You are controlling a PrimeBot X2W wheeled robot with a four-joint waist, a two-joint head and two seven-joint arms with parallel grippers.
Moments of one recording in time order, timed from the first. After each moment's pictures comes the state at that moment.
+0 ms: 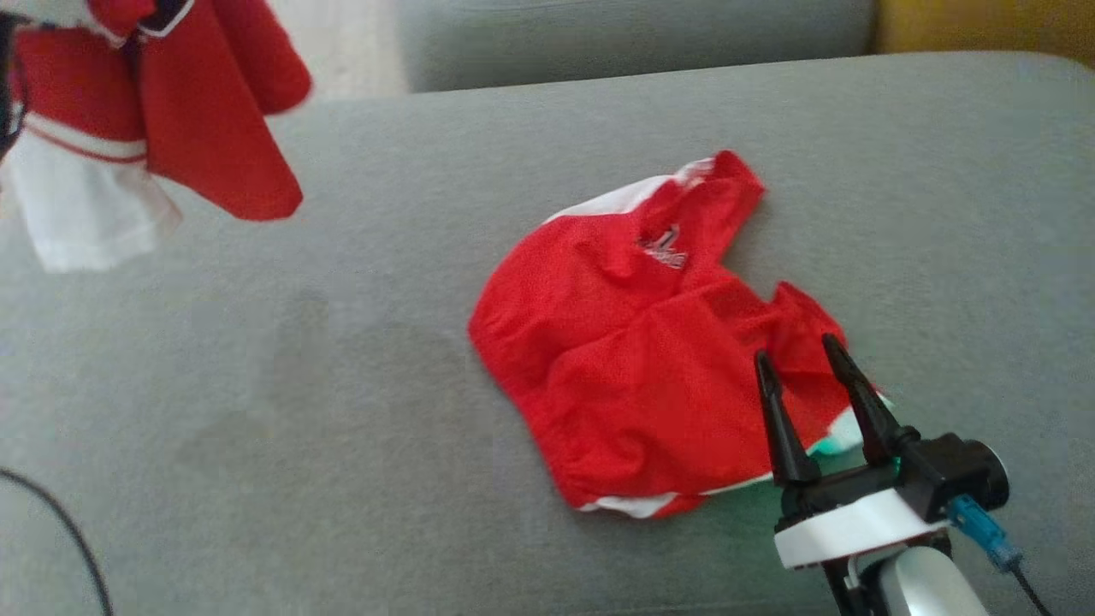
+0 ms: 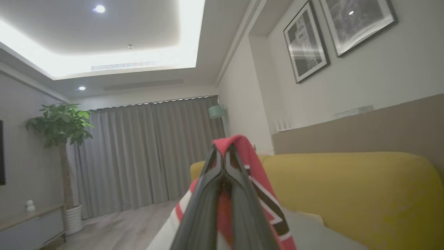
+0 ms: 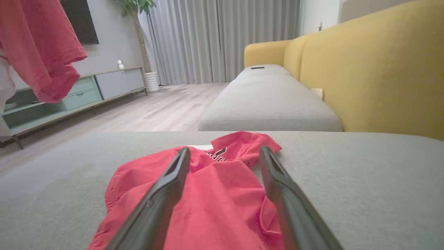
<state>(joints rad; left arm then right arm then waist) -1.02 0.46 -0.32 0.43 -0.44 -0.13 -0.26 0.00 -0.05 0.17 0.16 0.09 0.12 -0.26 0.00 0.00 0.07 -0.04</state>
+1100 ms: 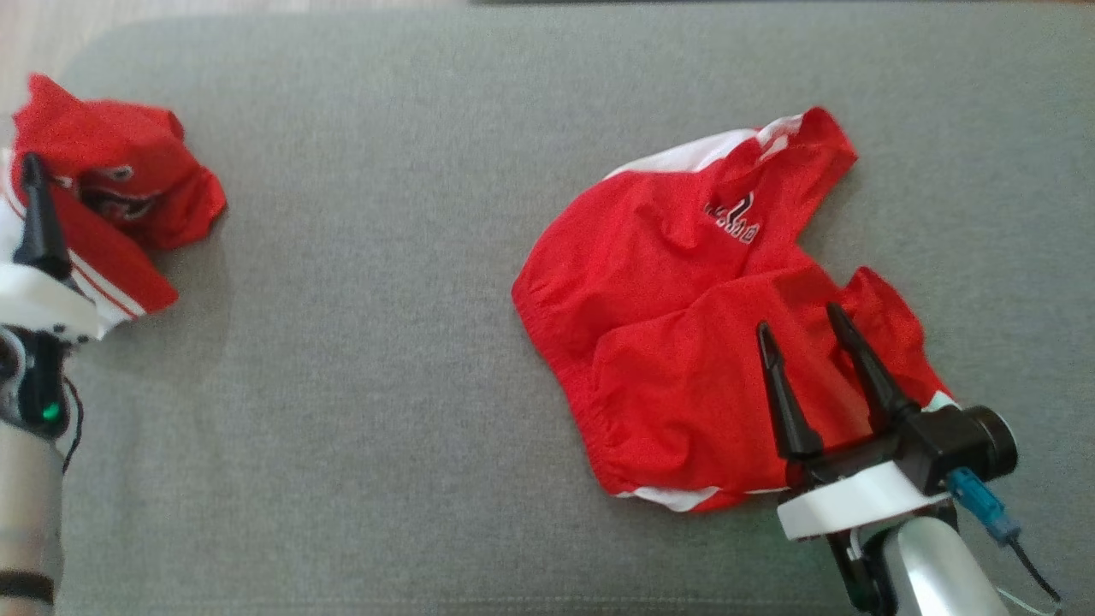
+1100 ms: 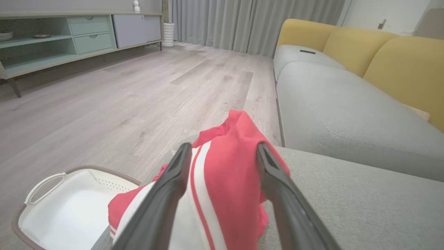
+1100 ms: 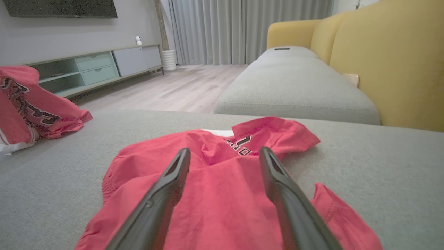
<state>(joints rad) -0.61 0.39 -0.03 0.79 -0.47 -0.12 -0.25 -0.06 -0.06 0.17 0.17 0.05 0.12 -0.26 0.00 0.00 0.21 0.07</state>
